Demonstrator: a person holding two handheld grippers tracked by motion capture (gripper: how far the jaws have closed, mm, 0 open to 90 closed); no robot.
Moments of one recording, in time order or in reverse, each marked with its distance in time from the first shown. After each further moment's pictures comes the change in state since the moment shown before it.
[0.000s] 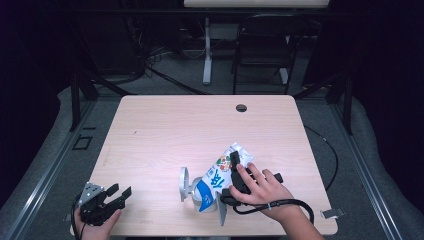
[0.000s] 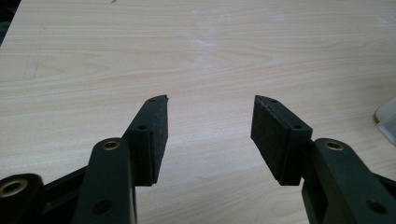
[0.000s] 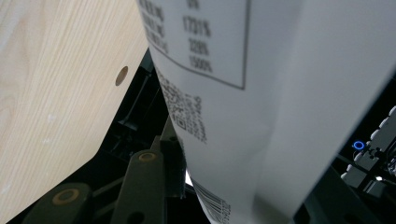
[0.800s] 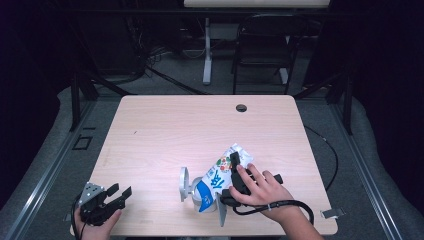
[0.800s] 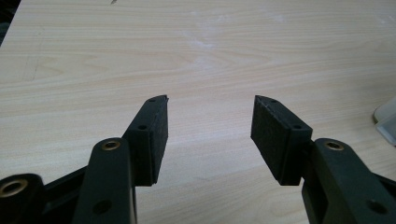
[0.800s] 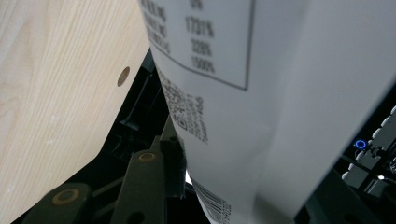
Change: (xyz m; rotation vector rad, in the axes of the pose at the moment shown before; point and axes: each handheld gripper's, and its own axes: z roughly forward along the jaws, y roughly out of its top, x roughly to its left) left arm -0.001 0.000 0.000 0.002 0.000 0.001; right arm 0.002 0.001 -0.001 -0.003 0.002 0.002
